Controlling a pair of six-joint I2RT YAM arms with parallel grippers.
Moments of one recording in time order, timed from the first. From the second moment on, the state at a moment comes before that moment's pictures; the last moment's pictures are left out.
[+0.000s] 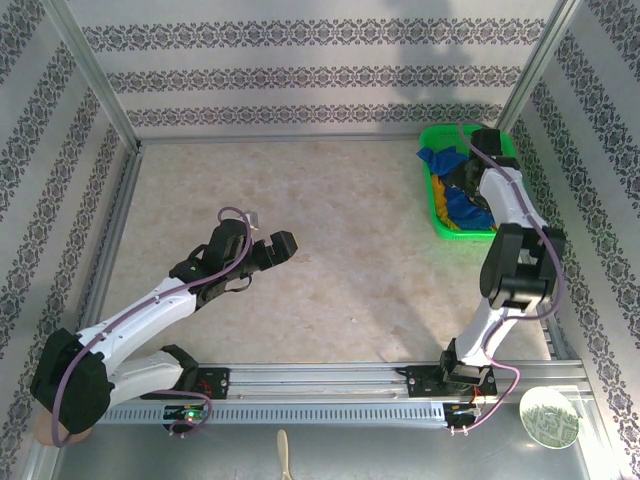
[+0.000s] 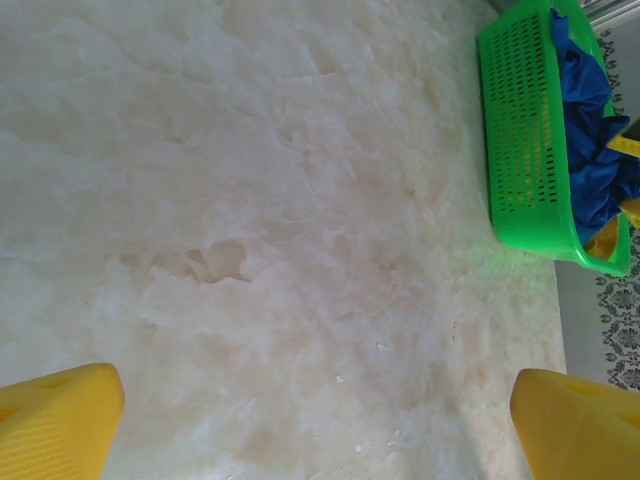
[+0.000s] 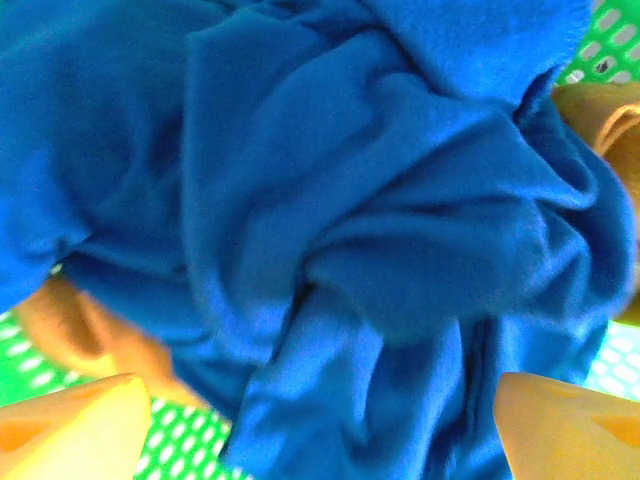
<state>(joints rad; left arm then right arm) -0.55 1.11 0.68 -0.19 0.12 -0.89 -0.16 1.85 1.53 -0.76 0.19 0.59</state>
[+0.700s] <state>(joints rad) -0.55 1.10 0.66 -0.16 0.16 -0.83 0.02 1.44 1.73 -0.66 -0.14 0.56</state>
